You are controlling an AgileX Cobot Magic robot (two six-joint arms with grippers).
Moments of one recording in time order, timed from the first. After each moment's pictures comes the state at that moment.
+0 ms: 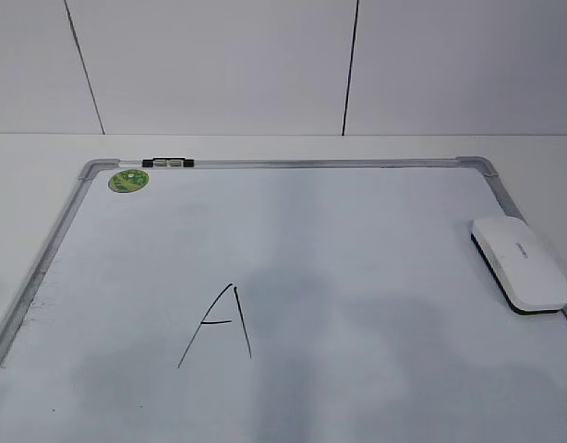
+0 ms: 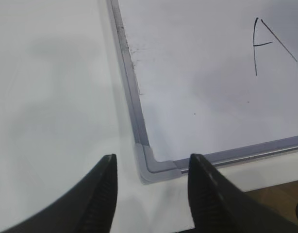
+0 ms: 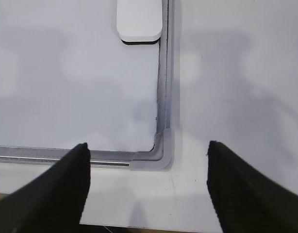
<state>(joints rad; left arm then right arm) 0.00 0.28 -0.52 -0.22 1.14 0.18 0.11 0.21 -0.50 -0.05 1.14 0.03</state>
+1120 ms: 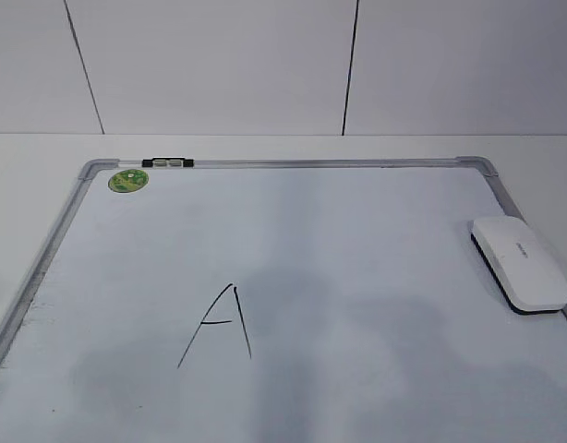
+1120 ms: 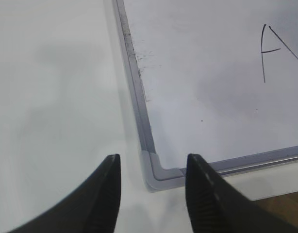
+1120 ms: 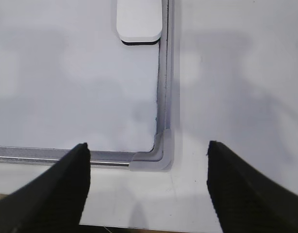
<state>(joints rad) 0.00 0.28 -0.51 -0.21 1.11 0.18 0.11 0.21 -0.50 -0.05 1.14 0.03</state>
